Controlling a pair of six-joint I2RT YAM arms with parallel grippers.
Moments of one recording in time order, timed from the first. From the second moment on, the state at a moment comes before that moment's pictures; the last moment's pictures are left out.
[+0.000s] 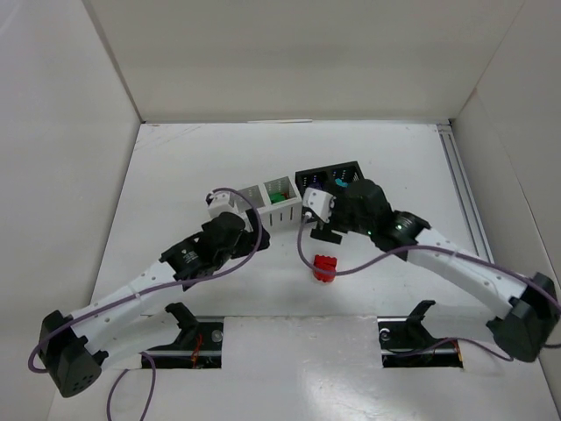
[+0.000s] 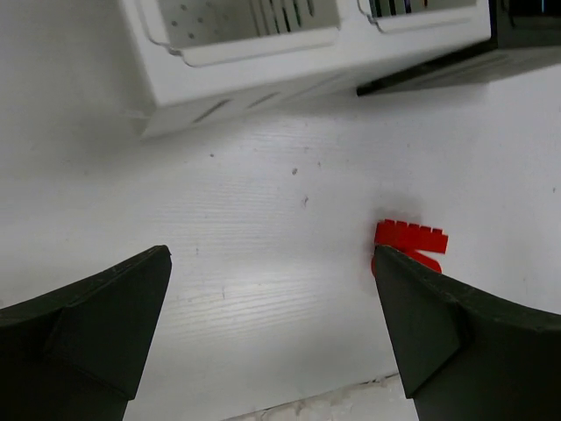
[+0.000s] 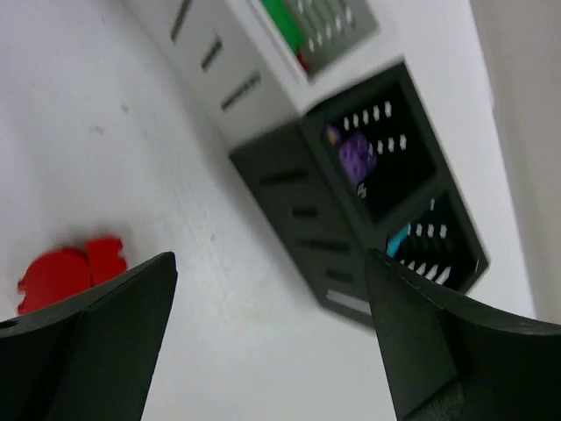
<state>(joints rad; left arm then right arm) -0.80 0.88 0.68 -0.50 -0.35 -0.89 0.76 1.22 0.97 -0.30 -0.09 -0.68</state>
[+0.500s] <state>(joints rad) -1.23 1.47 0.87 -0.34 -0.34 -0.80 0.55 0.75 0.76 -0.61 0.26 -0.33</state>
